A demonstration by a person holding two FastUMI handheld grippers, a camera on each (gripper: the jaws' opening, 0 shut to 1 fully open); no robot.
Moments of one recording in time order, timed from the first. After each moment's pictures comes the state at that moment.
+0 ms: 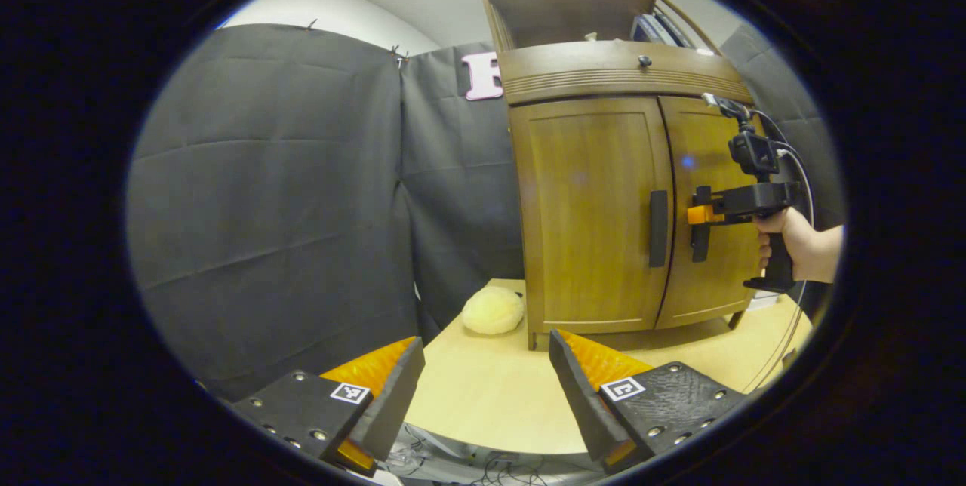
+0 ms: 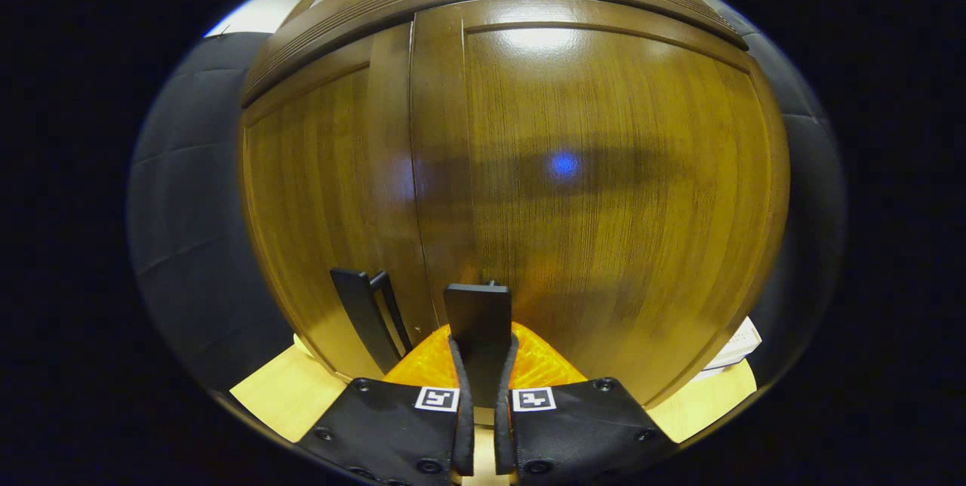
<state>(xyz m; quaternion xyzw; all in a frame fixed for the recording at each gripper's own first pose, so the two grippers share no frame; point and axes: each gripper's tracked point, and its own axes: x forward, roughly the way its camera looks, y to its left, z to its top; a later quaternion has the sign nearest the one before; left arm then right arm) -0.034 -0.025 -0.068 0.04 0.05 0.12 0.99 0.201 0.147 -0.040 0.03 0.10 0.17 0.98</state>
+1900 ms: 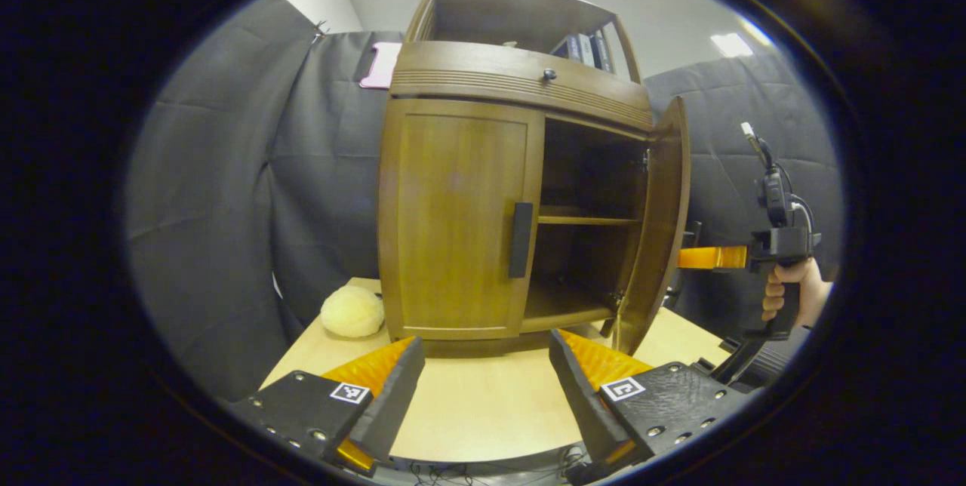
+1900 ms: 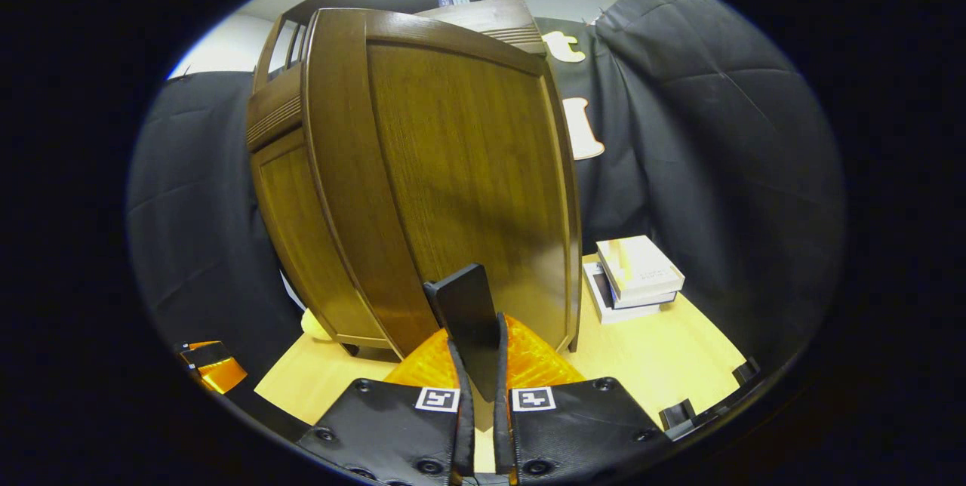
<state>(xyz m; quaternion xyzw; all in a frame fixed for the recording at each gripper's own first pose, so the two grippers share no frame) 0.009 -0.109 -0.059 -0.01 0.05 -0.16 0.99 0.095 0.027 -0.009 0.11 0.12 0.09 0.98</state>
